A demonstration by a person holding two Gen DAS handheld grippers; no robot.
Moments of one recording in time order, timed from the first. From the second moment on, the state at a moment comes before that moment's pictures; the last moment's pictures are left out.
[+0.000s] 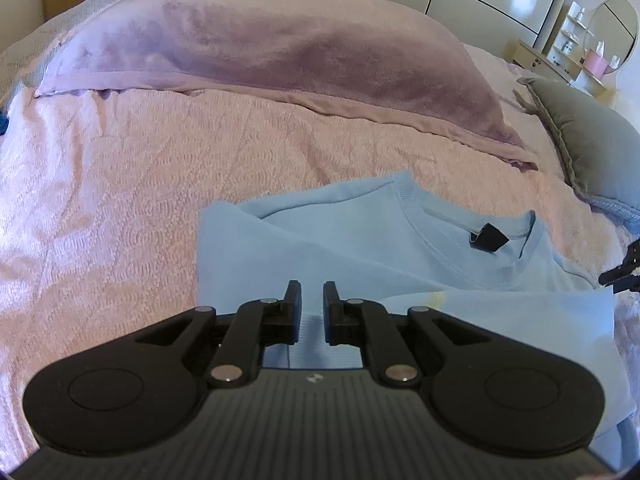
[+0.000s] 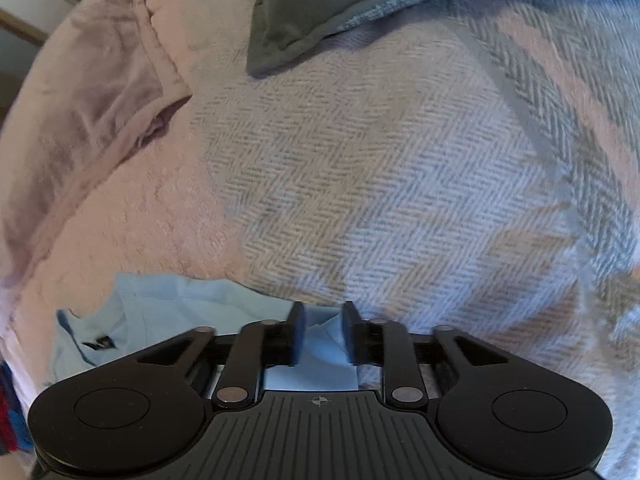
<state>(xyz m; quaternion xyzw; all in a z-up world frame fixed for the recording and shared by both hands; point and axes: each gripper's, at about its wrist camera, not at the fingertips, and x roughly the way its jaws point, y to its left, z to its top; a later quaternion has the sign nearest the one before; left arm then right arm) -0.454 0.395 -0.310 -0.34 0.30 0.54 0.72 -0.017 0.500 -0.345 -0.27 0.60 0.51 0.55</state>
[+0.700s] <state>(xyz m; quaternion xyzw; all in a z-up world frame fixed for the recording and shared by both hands) -0.466 0.390 -0.308 -0.33 0.28 0.56 0.70 0.023 0.438 -0.350 -0.15 0.57 0.52 0.62</state>
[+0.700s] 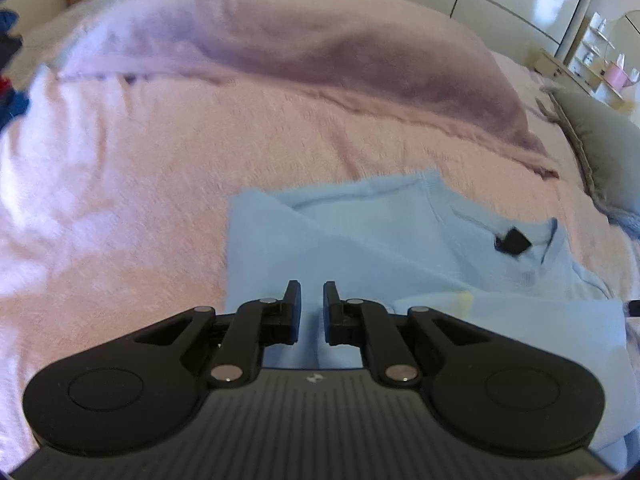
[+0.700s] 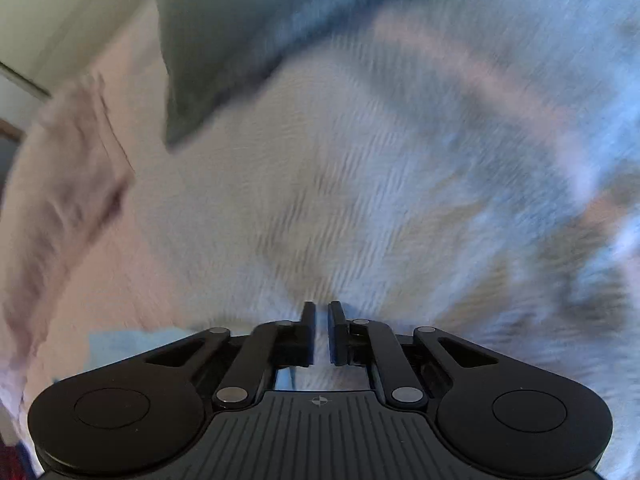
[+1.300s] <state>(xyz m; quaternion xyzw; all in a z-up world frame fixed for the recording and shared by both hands) -0.468 0.343 -0.290 -0.29 0.32 0.52 0.74 -0.070 0.335 -0.295 -0.26 0.37 0.68 0.58</state>
